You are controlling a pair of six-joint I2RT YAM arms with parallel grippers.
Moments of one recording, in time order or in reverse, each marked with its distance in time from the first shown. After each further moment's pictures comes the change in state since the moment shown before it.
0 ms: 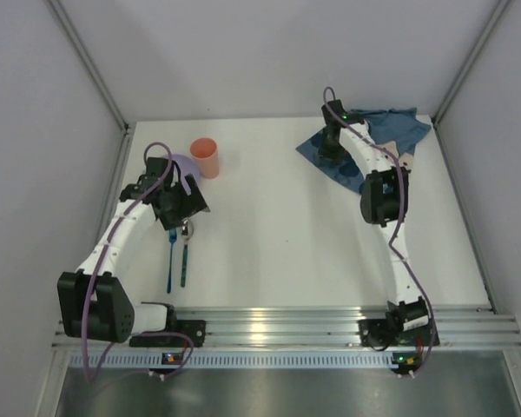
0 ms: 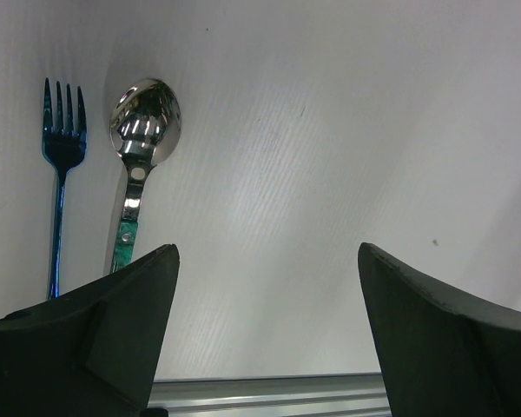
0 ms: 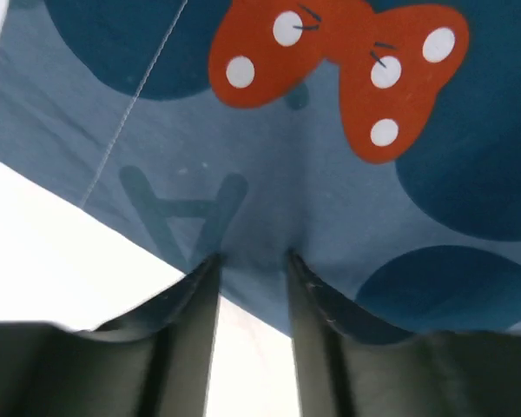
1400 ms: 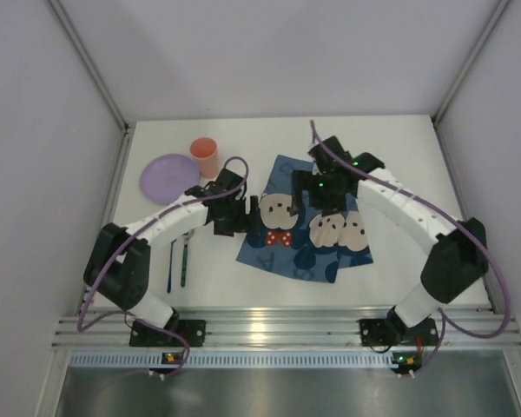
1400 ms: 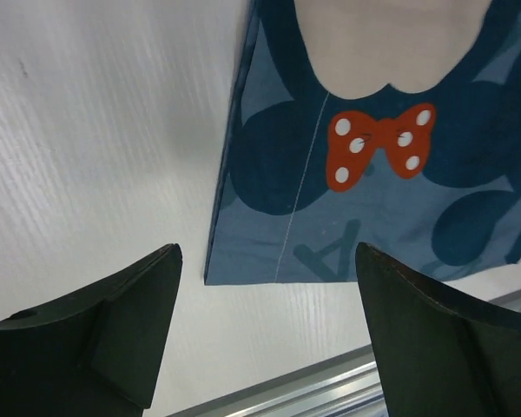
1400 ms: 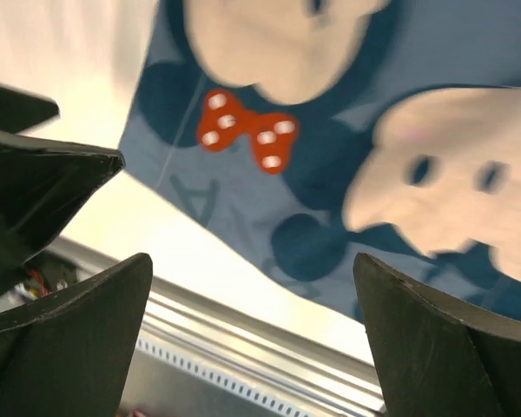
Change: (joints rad) left arm -0.404 0.198 -0.004 0.182 0.023 0.053; right arm 0.392 -0.925 -0.999 0.085 -0.214 0.035
